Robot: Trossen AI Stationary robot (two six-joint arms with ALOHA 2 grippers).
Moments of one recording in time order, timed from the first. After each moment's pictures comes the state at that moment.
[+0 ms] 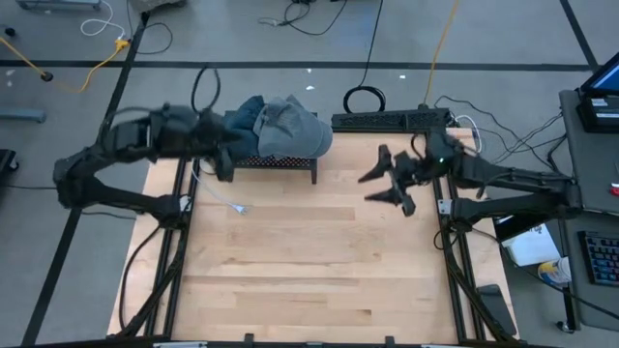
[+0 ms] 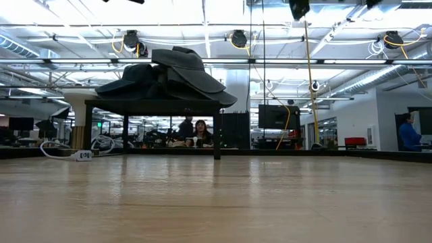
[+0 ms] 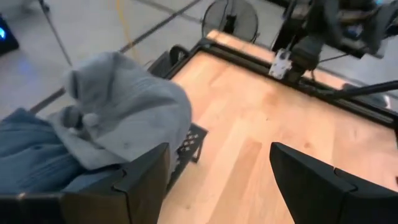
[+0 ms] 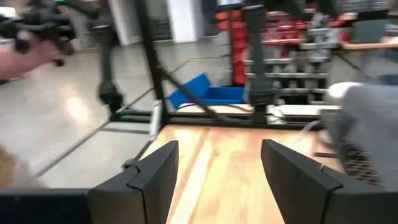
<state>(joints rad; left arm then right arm) 0.23 1.04 1.44 -0.90 -0.13 -0.23 -0.23 0.92 0.83 0.00 -0.54 0.07</state>
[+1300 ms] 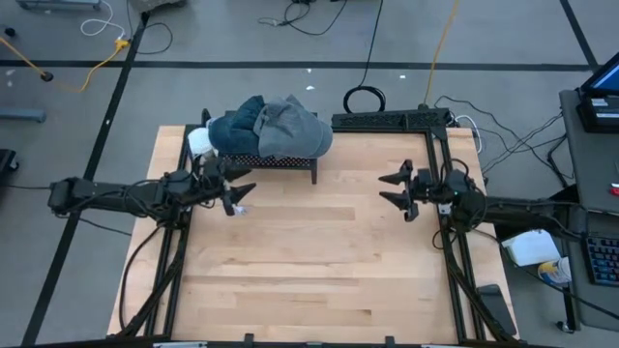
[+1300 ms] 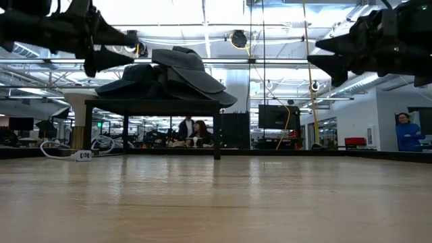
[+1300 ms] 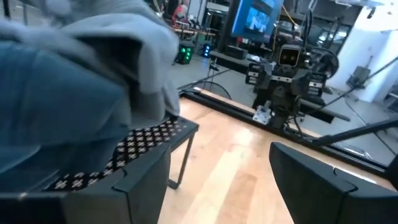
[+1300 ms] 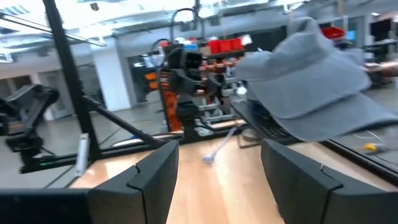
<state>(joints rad) 0.05 0.54 0.23 0.28 -0.30 -0.27 -0.35 0.57 0.02 0.73 -0.29 0.22</state>
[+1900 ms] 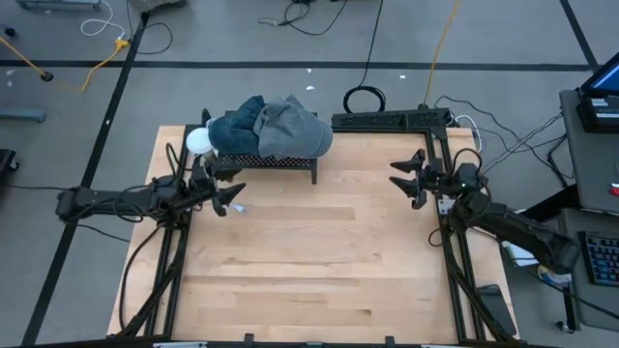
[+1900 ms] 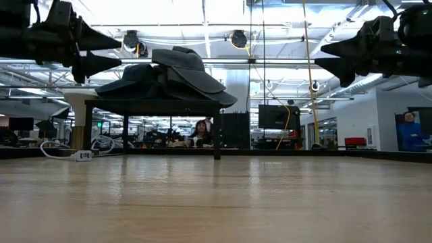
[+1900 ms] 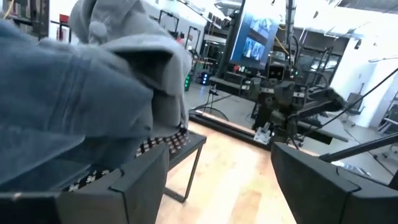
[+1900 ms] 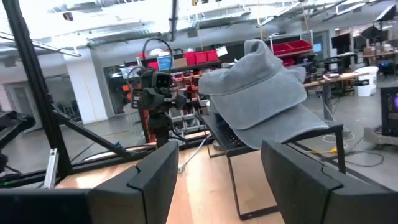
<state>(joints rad) 0.05 0.28 0.08 0.31 -0.32 -0.22 -0.69 0.36 0.02 0.56 -0.53 0.28</state>
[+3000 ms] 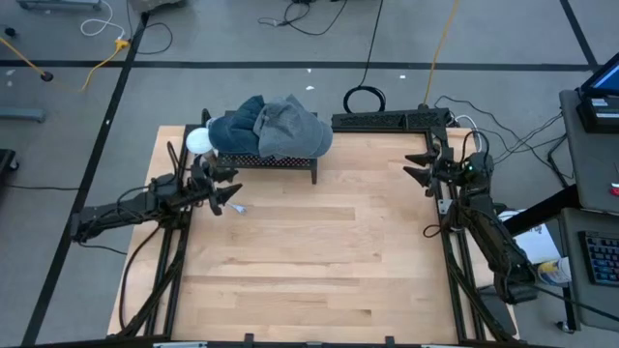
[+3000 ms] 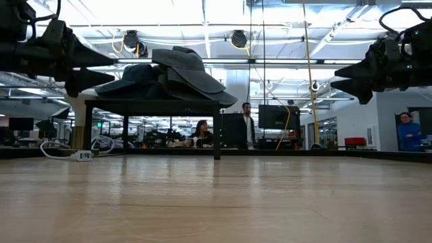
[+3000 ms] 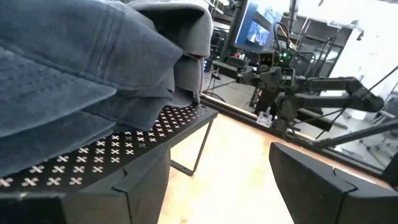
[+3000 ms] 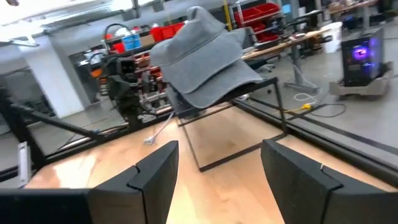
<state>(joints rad) 0.23 0.02 0.02 0.01 -0.12 -0.28 -1.39 0.33 0.02 0.38 -1.13 0.31</state>
